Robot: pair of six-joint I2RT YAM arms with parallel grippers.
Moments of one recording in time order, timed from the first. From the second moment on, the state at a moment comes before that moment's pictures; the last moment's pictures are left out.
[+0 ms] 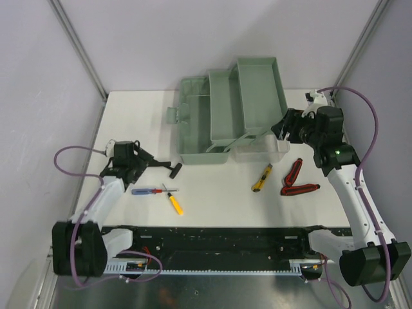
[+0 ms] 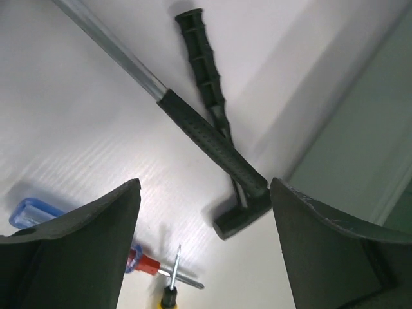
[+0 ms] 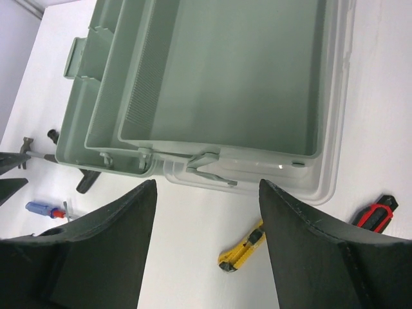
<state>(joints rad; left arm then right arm) -0.05 1.07 0.61 -0.31 -0.15 -0.93 0.14 1.07 1.11 -0.44 -0.25 0.31</state>
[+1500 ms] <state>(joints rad) -0.01 1.50 0.76 -0.24 -0.10 -0.98 0.06 1.15 1.11 -0.43 -0.23 0.31</state>
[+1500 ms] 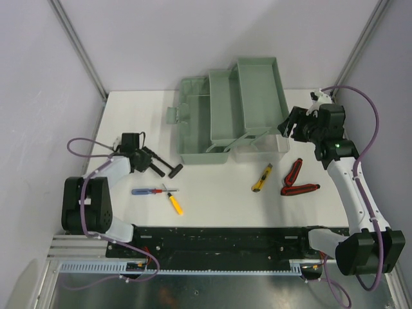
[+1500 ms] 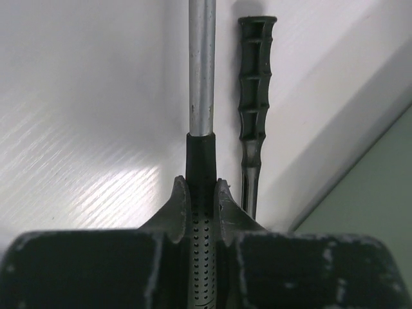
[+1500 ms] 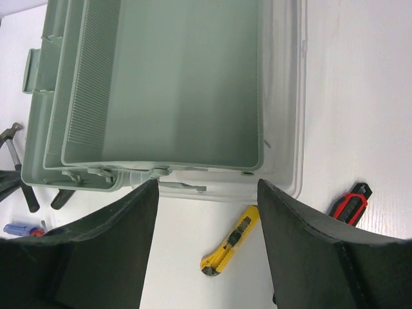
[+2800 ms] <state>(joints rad) -0.36 1.87 1.46 -0.22 0.06 -0.51 0.05 1.11 1.11 -0.41 -0.22 0.30</state>
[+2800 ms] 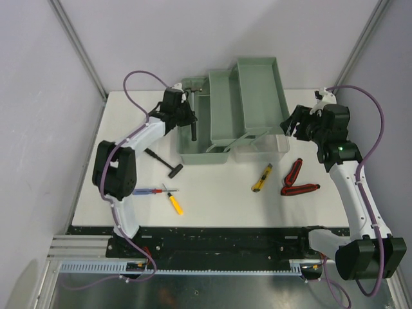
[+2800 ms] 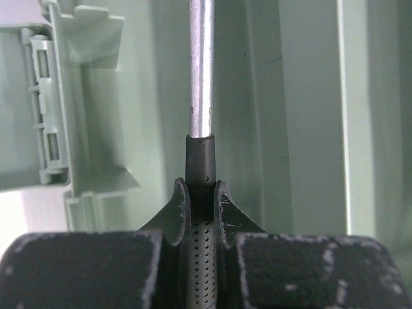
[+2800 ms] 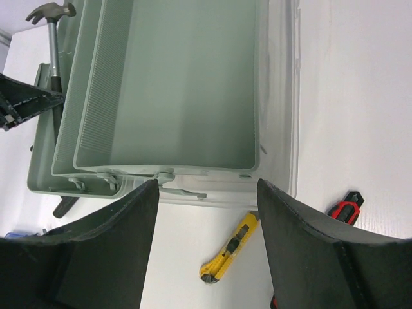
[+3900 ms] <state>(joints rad) -0.43 2.08 1.55 -0.20 -0.01 -0.51 0.02 1.12 1.11 -0.41 -0.21 0.31</state>
